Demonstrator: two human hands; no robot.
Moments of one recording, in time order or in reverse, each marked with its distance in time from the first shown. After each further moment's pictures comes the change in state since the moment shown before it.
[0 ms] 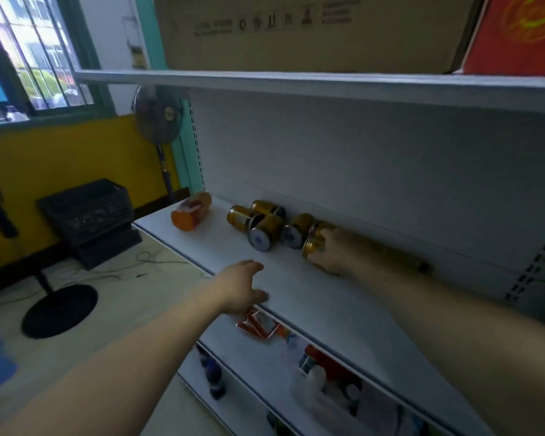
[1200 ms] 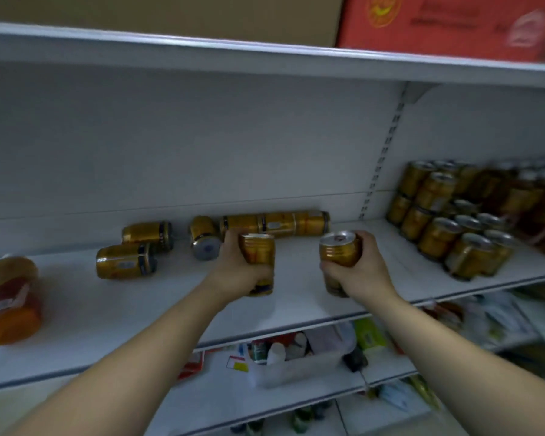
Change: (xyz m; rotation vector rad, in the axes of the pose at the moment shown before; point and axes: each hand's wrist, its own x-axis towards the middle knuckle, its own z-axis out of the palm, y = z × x) left_hand 0.109 0.000 -0.013 -0.795 -0.325 0.519; right_hand -0.117 -0.044 0.042 0.796 0.781 0.775
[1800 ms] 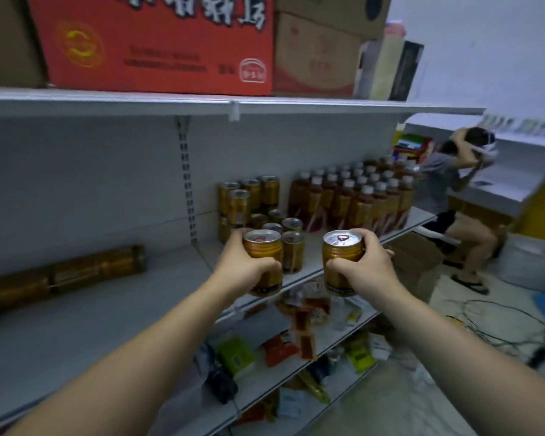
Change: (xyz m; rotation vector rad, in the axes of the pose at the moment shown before) left_hand -0.035 0.184 0.319 -0.097 -0.265 0.217; right_hand -0.030 0.107 -0.346 0.037 0.320 0.132
